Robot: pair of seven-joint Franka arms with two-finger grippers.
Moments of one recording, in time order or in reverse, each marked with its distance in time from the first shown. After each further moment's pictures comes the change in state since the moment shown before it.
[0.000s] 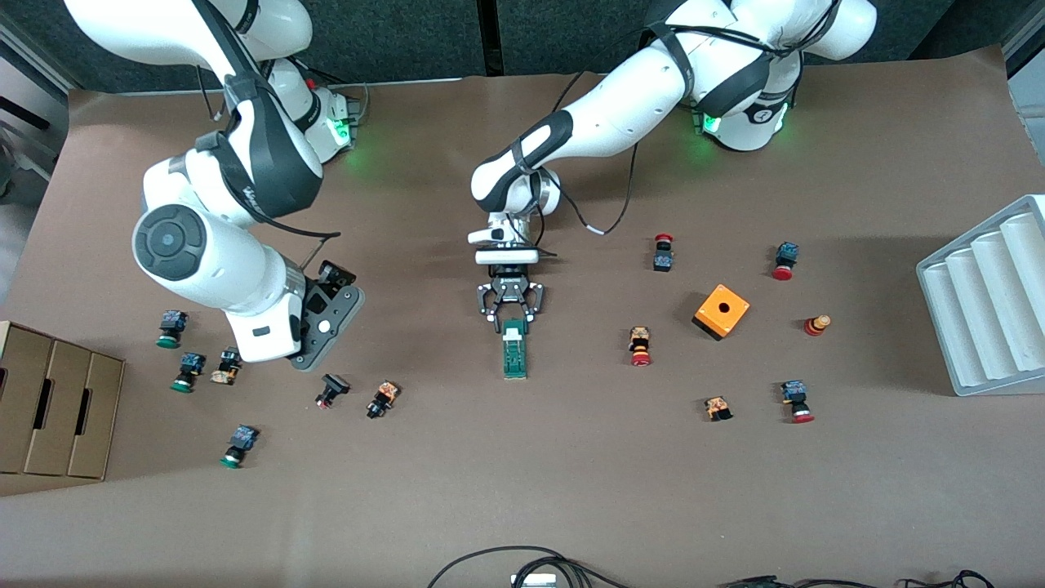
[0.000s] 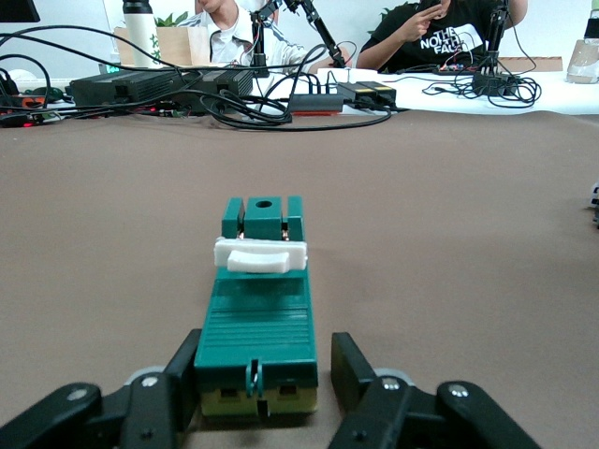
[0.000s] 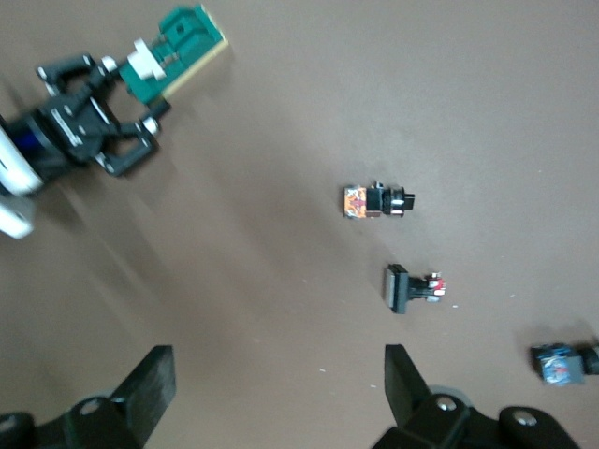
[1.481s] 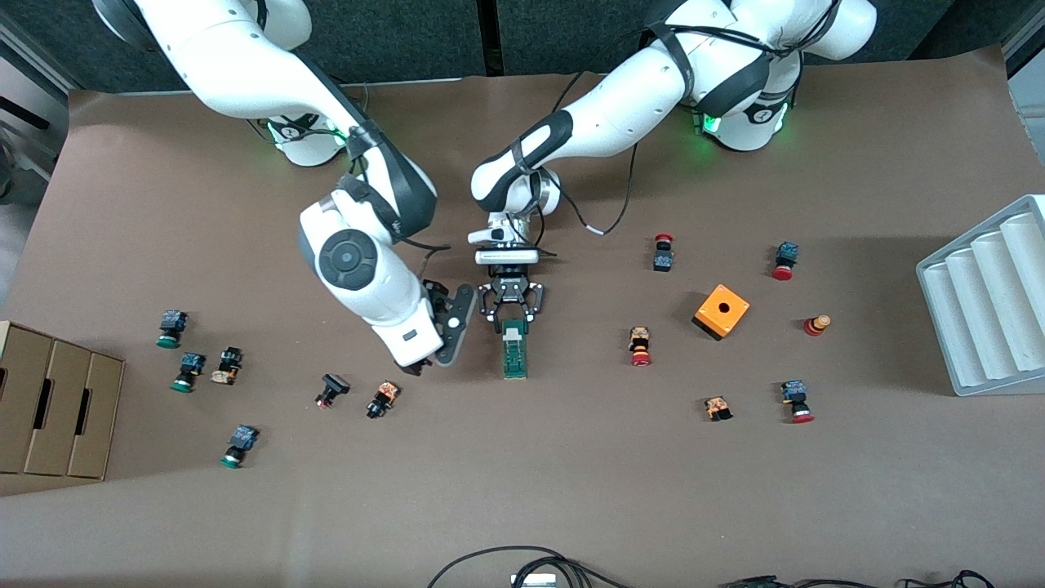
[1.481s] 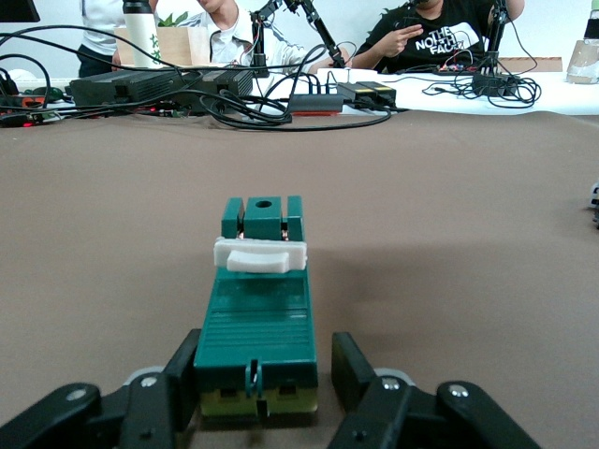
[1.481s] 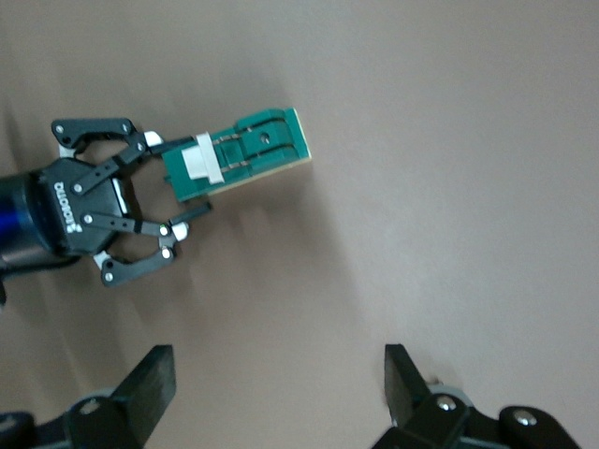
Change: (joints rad) left arm 0.000 0.001 0.000 0.001 0.001 0.000 -0.001; right arm 0.218 0.200 0.000 -0.008 -0.017 0.326 -0.062
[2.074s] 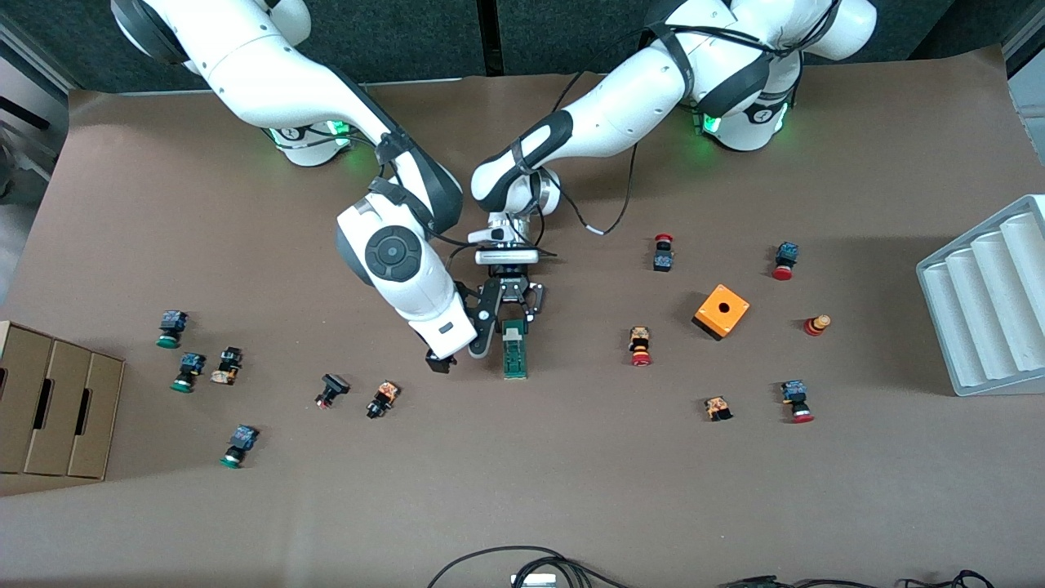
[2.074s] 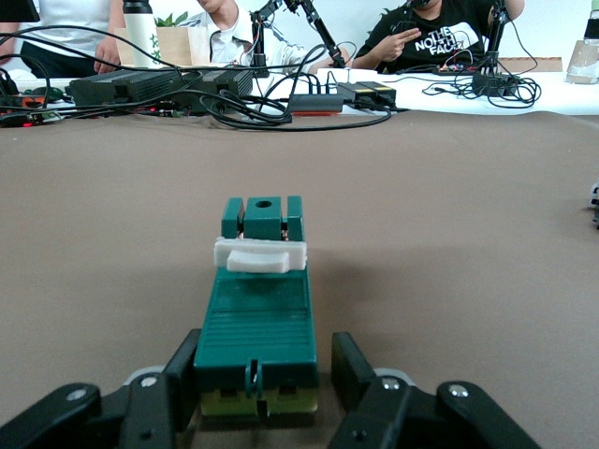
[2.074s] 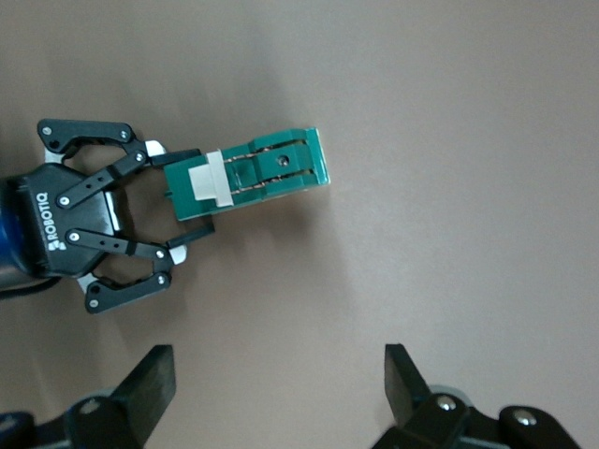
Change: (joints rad) left arm 0.000 0.000 0.000 0.000 0.000 0.000 0.000; right arm 0.052 0.047 -0.002 0.000 -0.060 0.056 0.002
